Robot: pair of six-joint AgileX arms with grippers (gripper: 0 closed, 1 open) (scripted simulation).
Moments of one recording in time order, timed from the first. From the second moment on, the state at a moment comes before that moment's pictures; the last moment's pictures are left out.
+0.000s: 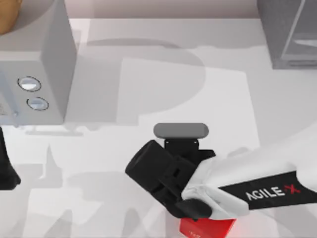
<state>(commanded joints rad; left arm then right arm) 0.00 0.00 0.00 0.00 0.00 0.00 1.01 2.03 0.99 0.01 0.71 0.82</state>
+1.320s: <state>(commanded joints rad) 0.00 0.00 0.00 0.00 0.00 0.00 1.00 1.74 1.30 -0.56 0.71 0.82</state>
